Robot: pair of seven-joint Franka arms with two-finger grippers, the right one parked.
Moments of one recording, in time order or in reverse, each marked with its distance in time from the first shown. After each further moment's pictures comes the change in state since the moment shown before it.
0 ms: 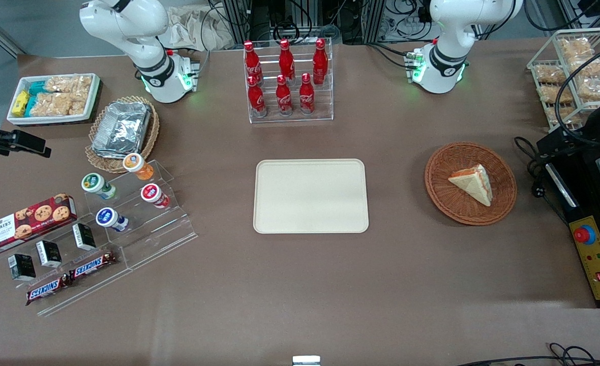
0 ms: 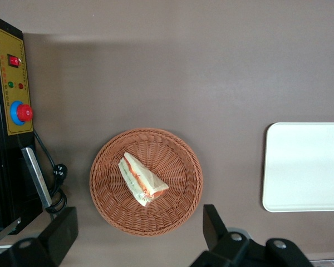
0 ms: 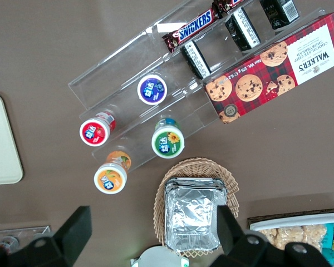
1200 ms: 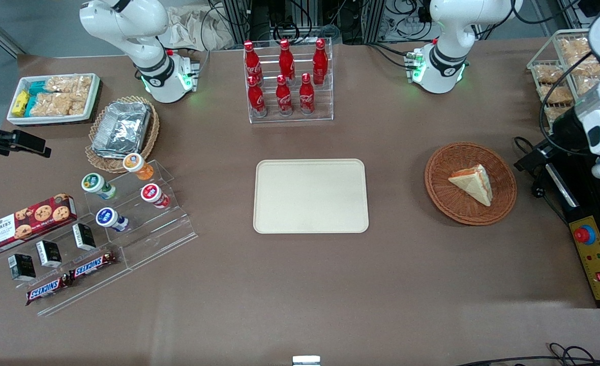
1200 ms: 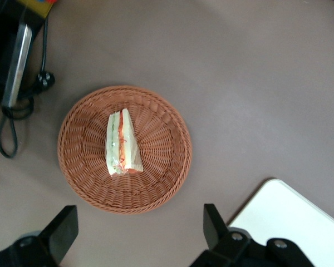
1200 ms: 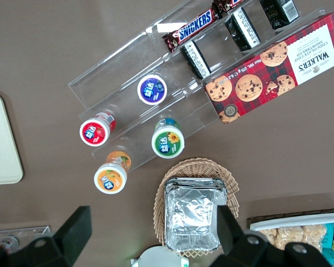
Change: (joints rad) arm -0.001 -0.141 -0.003 -0.381 0.000 0.206 -0.663
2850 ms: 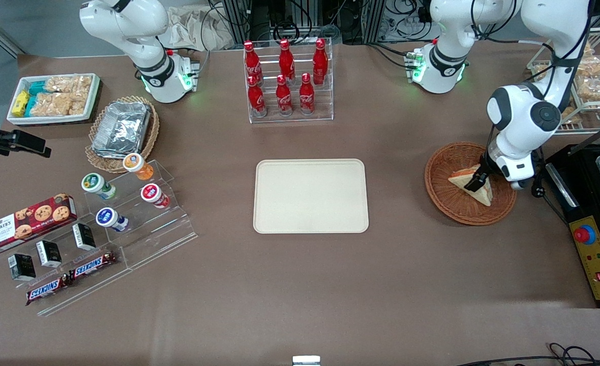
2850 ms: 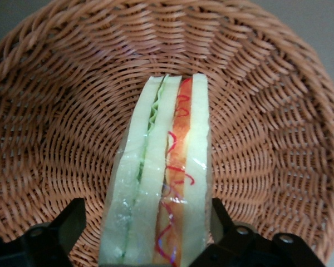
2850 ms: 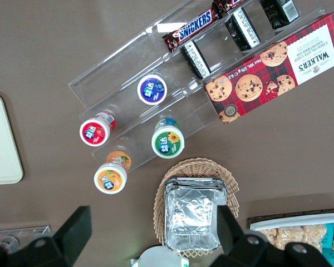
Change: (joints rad) arm 0.040 0.232 0.018 -0.634 -0.016 0.891 -0.212
